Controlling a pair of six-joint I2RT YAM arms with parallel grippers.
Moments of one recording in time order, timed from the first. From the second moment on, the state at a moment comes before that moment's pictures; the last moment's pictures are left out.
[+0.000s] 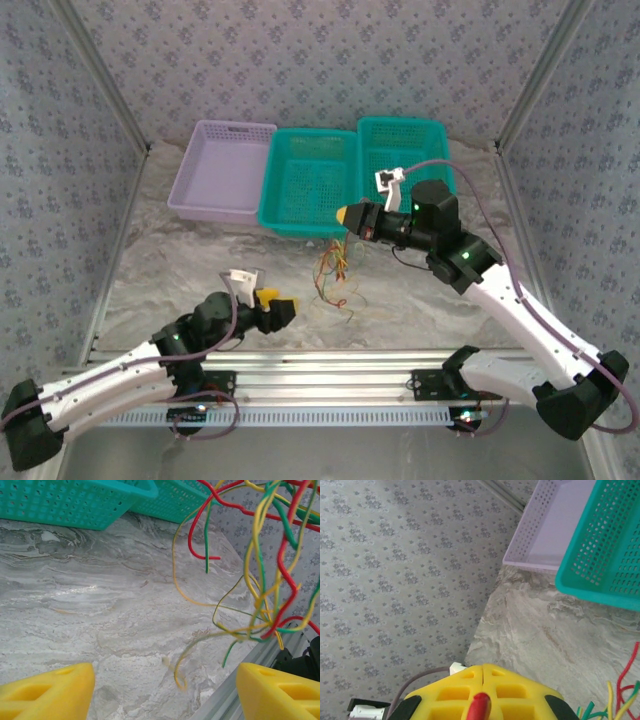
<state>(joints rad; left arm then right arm) -1.00 0.55 0.23 -0.03 -0.06 -0.70 0.63 1.06 1.09 -0.29 -0.43 0.84</state>
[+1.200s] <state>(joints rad) -0.99 0.67 0.24 0.04 0.13 -0.65 0.68 1.11 1.15 -0.27 -0.45 0.81</state>
